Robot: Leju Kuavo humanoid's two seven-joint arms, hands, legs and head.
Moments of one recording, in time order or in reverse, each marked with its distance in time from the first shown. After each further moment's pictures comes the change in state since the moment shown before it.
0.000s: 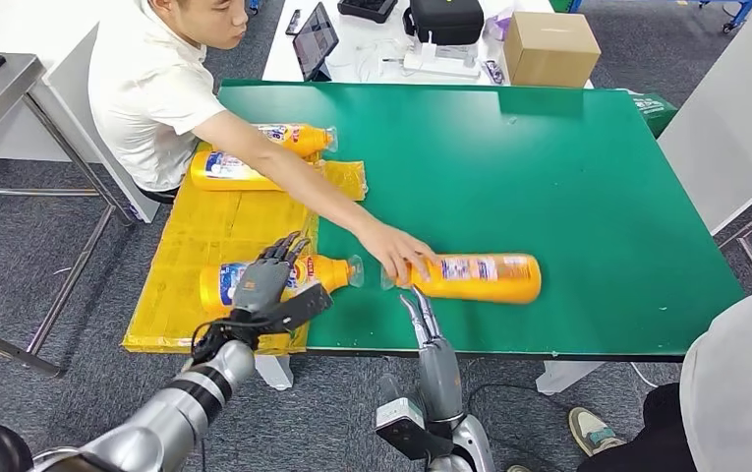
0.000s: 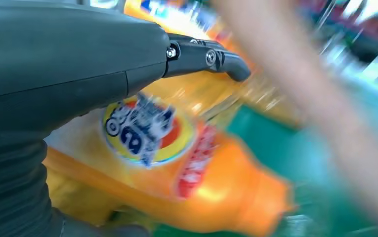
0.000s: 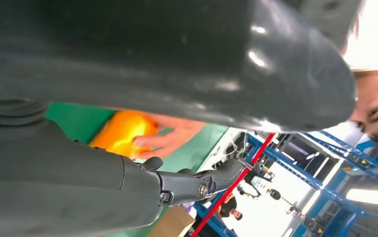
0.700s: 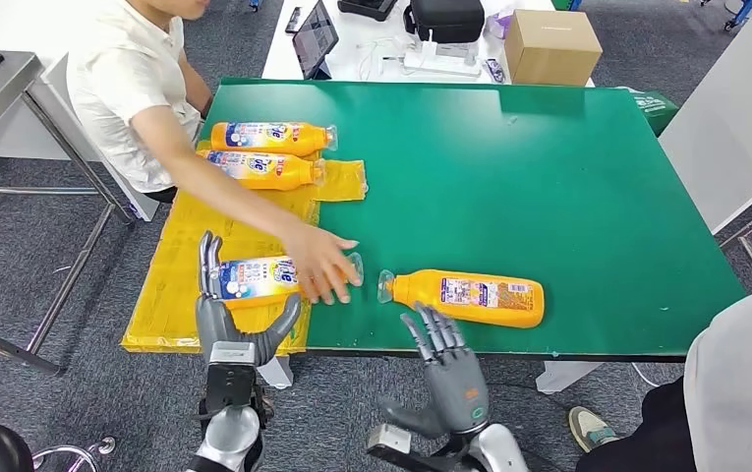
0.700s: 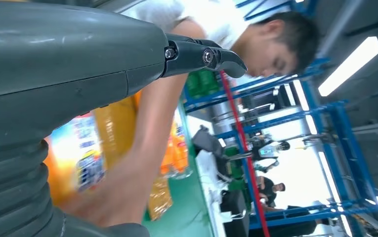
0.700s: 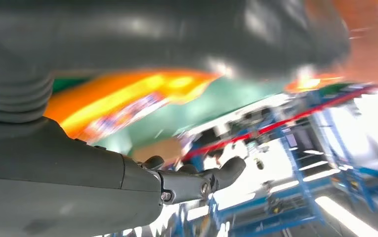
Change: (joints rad) left arm 0.473 -0.145 0.107 -0.706 0.428 0.217 -0.371; right arm 0.080 0.062 -0.364 -0.040 0.719 -0.023 0.057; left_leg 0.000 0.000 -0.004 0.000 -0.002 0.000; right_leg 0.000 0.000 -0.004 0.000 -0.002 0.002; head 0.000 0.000
